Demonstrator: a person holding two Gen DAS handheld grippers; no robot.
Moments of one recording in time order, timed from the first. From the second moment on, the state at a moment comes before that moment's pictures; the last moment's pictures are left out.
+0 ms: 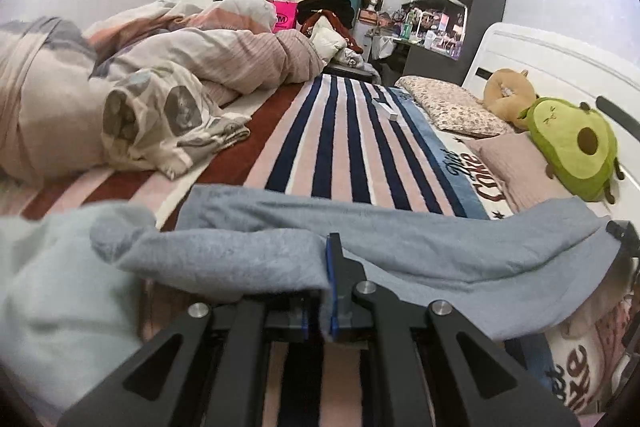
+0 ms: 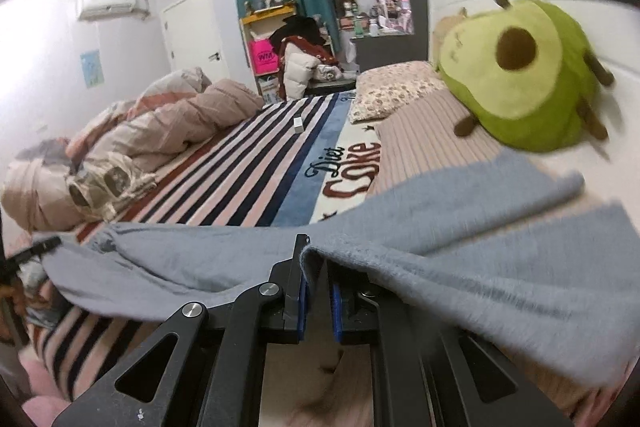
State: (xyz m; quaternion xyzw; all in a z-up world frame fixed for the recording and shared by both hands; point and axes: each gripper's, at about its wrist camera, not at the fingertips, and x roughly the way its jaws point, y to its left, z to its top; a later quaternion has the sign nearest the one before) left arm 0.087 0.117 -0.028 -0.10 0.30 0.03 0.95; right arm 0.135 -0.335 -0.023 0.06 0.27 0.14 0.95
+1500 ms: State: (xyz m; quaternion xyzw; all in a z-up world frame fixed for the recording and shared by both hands) left arm 0.151 0.099 -0.050 -0.04 0.37 0.02 0.93; right arm 0.178 -0.309 -0.054 -0.03 0.37 0.16 0.91
